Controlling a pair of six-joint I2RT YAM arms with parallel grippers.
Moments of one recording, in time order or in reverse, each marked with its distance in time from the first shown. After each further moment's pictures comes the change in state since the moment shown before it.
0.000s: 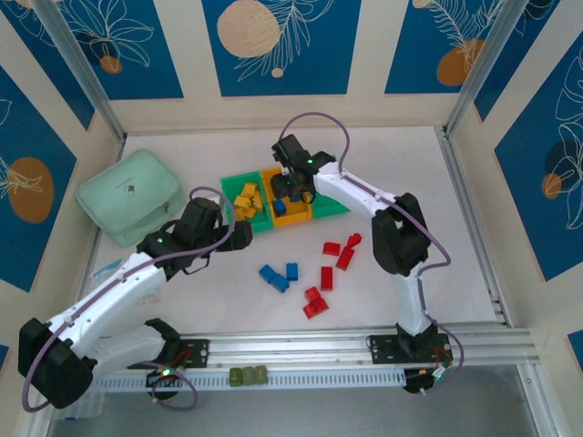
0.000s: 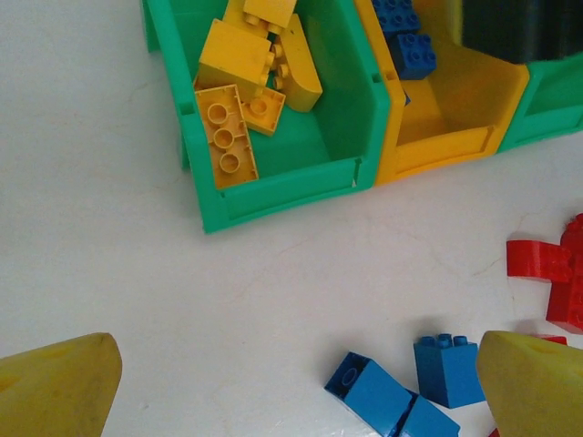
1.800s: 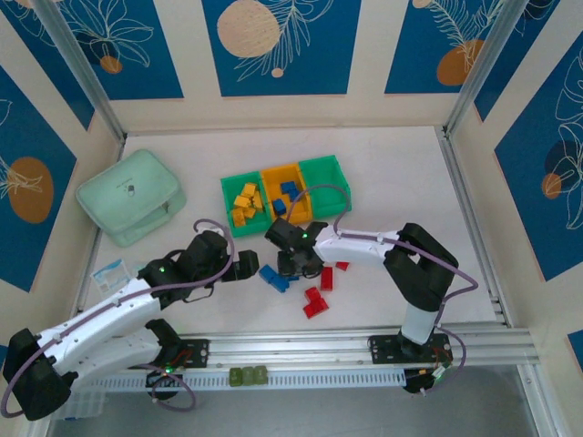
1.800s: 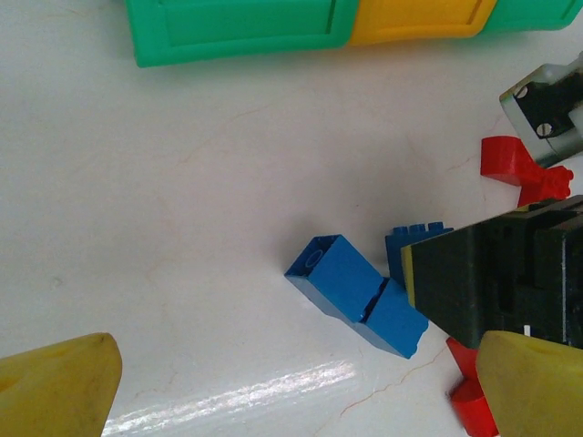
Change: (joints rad) left arm -0.197 -0.160 -0.217 0.029 0.010 -0.226; right arm 0.305 -0.268 -0.646 0.062 -0.050 0.546
